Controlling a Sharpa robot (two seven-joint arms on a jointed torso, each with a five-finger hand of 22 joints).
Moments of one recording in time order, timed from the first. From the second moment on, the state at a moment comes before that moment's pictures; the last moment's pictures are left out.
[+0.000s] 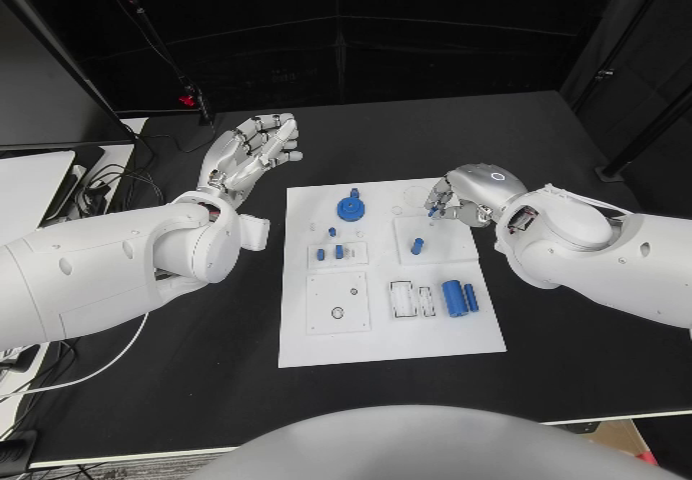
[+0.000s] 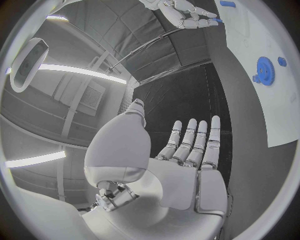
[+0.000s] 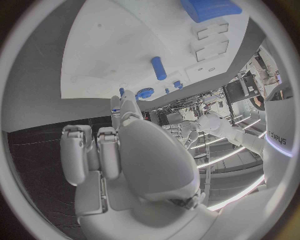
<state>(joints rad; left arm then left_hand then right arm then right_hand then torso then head) 1.30 -0.75 -0.24 1.45 0.01 -0.42 0.68 1.17 -0.07 -0.06 0.30 0.26 0.26 0.14 0.67 0.11 0.37 0.26 0.57 0.11 0.18 0.26 0.74 0.27 0.11 0.48 0.29 0.07 0.72 1.18 -0.99 -0.10 1.65 -1.70 -0.44 -0.28 1.79 0.09 -0.11 0.28 0.04 1.10 0.13 0.22 0.07 1.23 0.06 0.11 0.06 1.46 0.00 1.57 1.31 0.01 1.47 0.10 1.56 1.31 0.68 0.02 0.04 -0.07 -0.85</state>
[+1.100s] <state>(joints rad) 1.29 -0.73 -0.24 1.44 0.01 -0.42 0.68 1.17 -0.06 -0.06 0.30 0.26 0.26 0.14 0.67 0.11 0.37 0.26 0.58 0.11 0.18 0.26 0.75 0.27 0.11 0.48 0.29 0.07 0.72 1.18 -0.87 -0.10 1.78 -1.62 -0.45 -0.20 1.81 0.09 -0.08 0.27 0.05 1.10 0.13 0.20 0.07 1.24 0.07 0.09 0.06 1.47 0.00 1.57 1.31 0.01 1.47 0.10 1.56 1.31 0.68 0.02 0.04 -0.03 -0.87</state>
